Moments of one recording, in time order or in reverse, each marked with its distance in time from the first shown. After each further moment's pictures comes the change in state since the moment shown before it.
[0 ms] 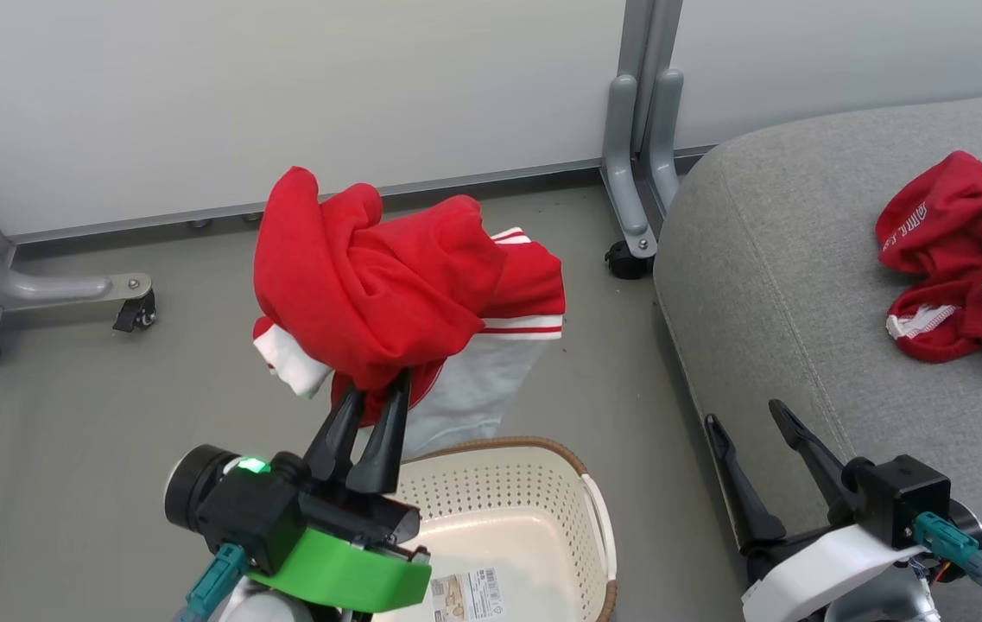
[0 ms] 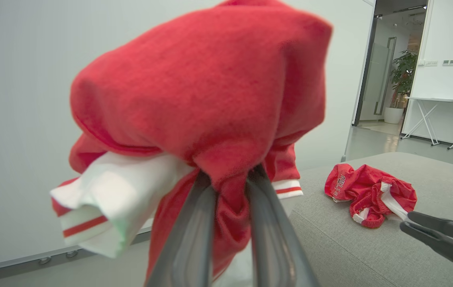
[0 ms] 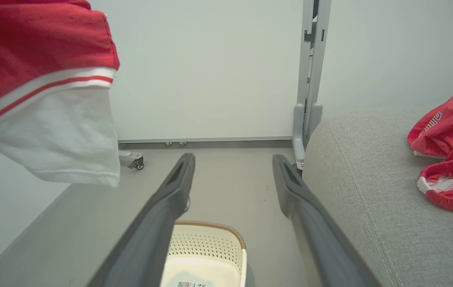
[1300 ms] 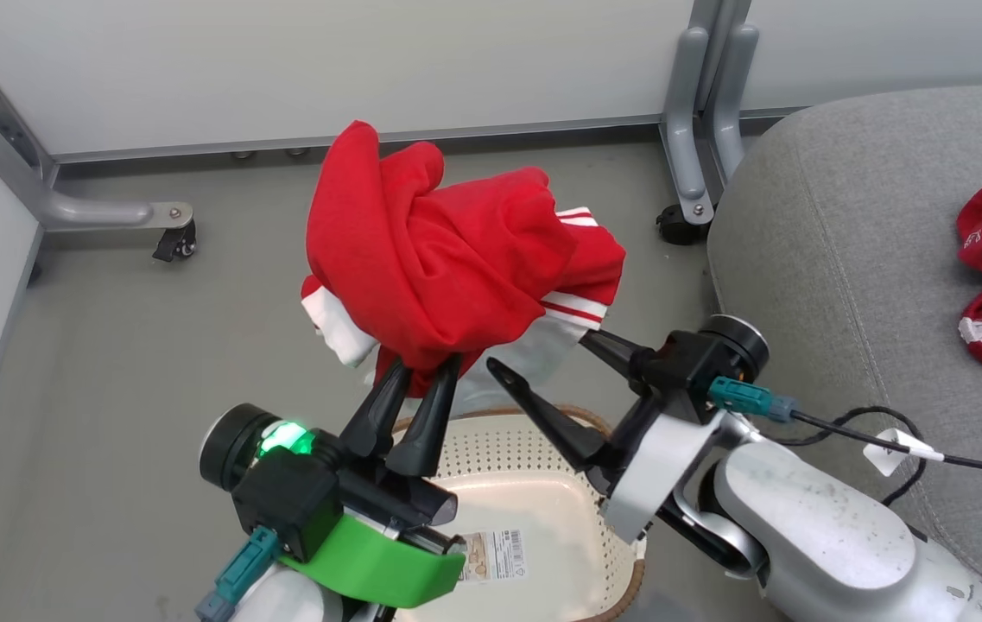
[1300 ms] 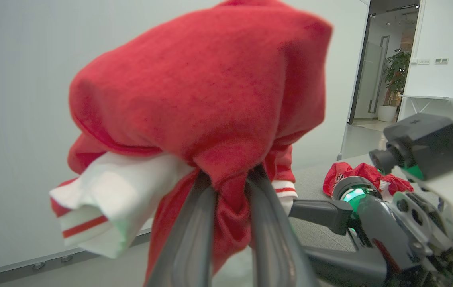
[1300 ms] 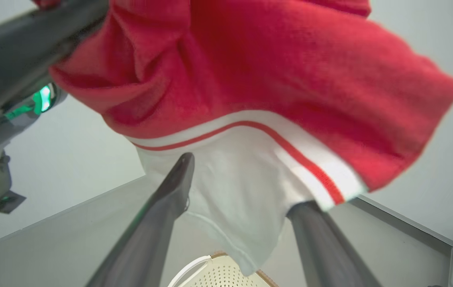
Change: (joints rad) left arm -0.080 -0.005 -0.072 -0.013 0.004 -0.034 -0.004; right arm -0.682 -0.258 0.715 0.382 0.356 0.000 -0.230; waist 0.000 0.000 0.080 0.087
